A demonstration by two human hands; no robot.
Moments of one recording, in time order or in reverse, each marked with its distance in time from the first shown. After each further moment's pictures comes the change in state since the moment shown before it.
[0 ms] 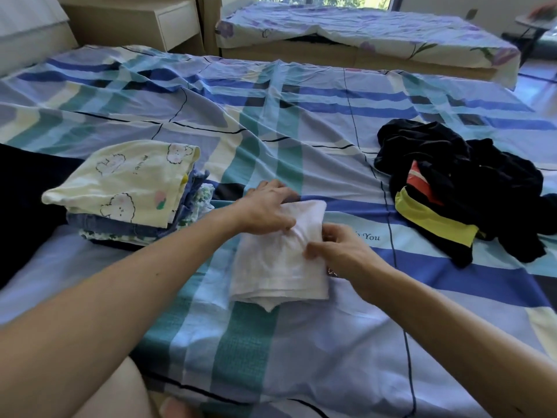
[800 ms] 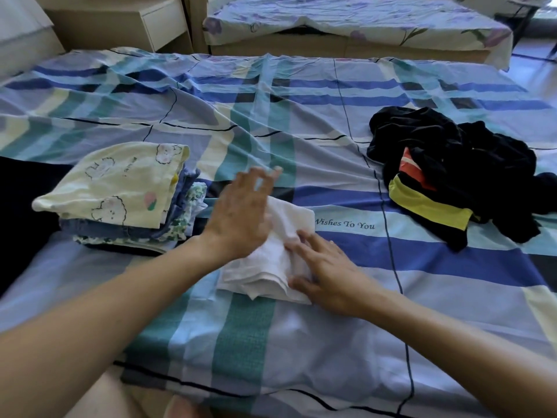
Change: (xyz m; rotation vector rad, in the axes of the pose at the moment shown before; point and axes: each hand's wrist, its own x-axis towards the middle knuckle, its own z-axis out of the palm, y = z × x) left_hand -0.042 -0.001 0.020 0.284 0.450 0.109; right_hand -0.007 0.043 0.005 -0.973 -0.120 -0.344
